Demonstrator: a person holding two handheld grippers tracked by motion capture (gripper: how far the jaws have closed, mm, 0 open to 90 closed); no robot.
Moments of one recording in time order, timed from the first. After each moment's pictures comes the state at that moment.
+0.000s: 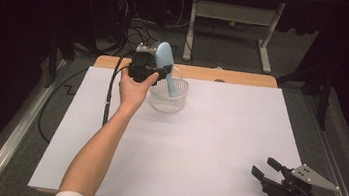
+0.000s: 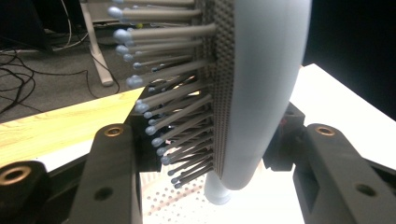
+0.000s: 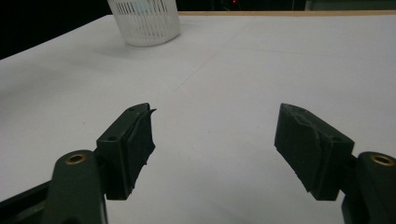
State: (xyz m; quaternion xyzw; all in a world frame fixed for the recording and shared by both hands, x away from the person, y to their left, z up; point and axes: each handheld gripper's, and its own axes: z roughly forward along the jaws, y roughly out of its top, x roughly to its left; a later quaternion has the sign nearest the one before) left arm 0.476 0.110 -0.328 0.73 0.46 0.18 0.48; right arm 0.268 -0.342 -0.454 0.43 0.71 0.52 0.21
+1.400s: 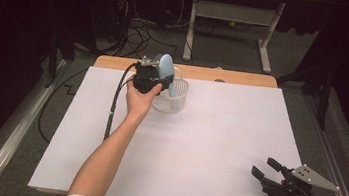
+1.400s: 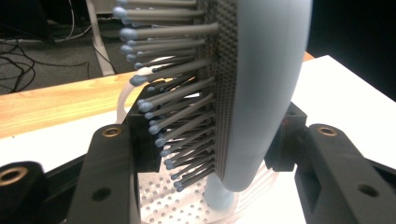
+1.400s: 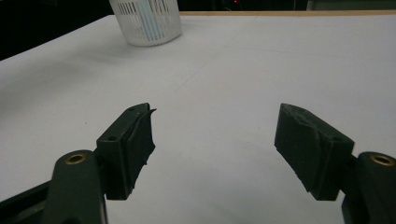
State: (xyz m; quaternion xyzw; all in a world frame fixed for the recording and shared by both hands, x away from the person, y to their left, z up) left arm 0.478 0.100 -0.373 0.72 0.47 0.19 0.47; right arm 0.268 -0.342 -0.454 0.43 0.71 0.52 0.21
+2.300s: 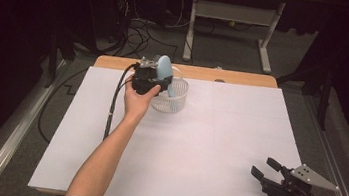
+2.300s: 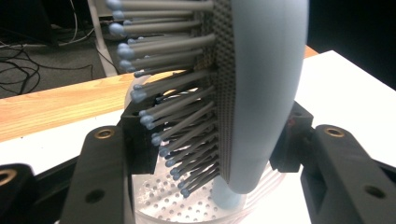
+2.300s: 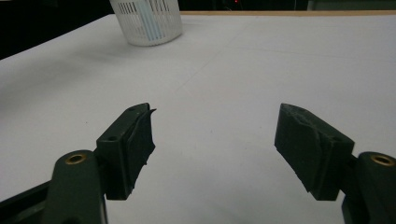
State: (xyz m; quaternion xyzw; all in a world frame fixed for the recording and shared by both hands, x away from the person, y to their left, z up) left arm 0.477 0.105 -0.374 0.72 0.46 0.20 0.47; right arm 0.269 -0.342 -0.454 0.43 0.71 0.52 0.21
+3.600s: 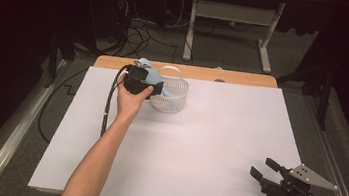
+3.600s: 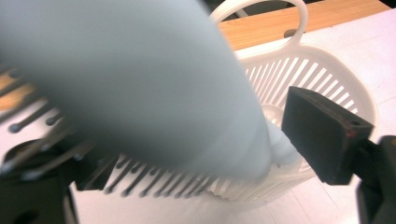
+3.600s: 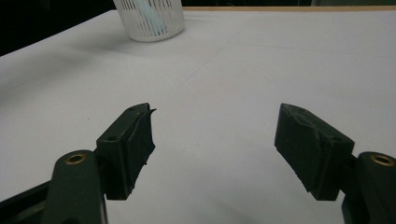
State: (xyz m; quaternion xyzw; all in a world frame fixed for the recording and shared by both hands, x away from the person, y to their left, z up) left arm 0.480 0.126 -0.384 0.74 0.51 0.22 0.38; right arm 0.269 -0.340 -0.455 0.43 0.72 0.51 0.20
